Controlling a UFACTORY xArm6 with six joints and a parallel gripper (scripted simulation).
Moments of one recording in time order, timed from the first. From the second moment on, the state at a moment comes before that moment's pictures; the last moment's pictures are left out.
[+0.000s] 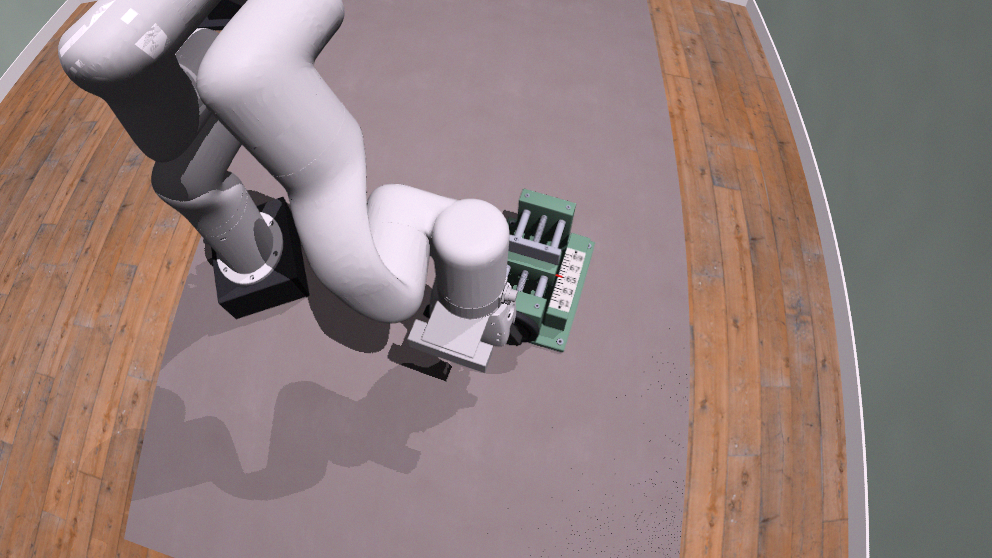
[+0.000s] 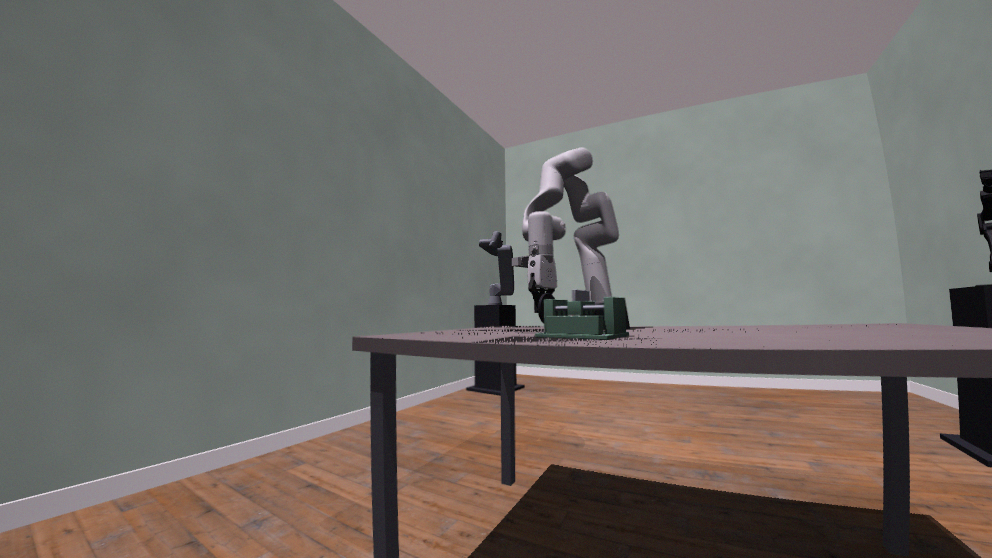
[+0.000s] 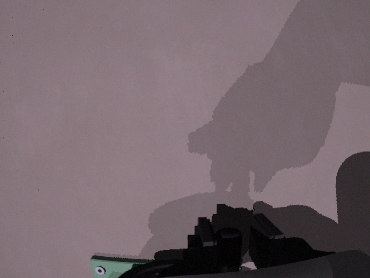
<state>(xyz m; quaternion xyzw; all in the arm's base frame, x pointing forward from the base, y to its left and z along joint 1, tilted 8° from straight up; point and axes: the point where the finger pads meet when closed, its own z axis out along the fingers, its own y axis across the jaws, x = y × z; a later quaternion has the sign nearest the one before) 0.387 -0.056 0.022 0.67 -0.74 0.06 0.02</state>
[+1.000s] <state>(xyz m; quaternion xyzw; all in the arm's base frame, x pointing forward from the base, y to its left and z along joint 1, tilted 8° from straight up) 0.389 -0.056 0.027 0.67 -0.74 0.07 0.02</state>
